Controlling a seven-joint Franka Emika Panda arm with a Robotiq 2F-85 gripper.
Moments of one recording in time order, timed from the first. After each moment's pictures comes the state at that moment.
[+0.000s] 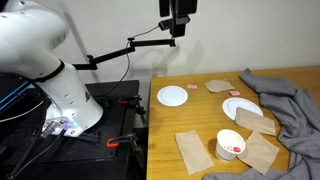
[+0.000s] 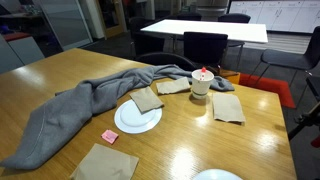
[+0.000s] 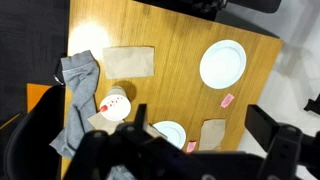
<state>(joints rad) 0.01 -0.60 -0.30 -2.43 0.03 1.83 -0.45</state>
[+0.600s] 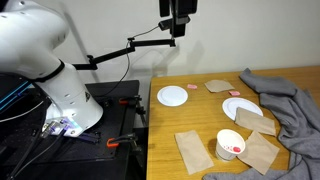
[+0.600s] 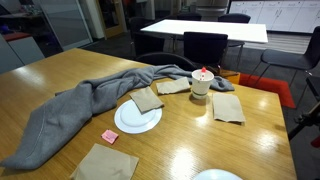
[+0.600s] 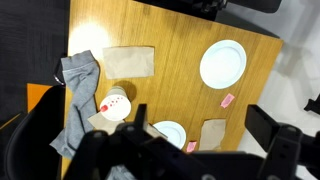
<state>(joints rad) 0.01 -0.60 -0.30 -2.43 0.03 1.83 -0.45</state>
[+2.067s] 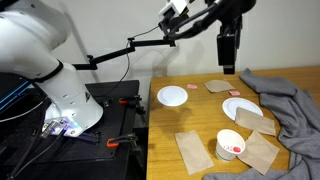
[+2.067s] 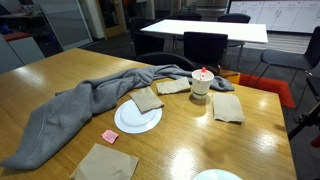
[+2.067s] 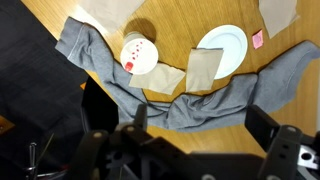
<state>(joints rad) -0.07 -0.28 -0.16 -2.52 0.17 2.55 0.16</state>
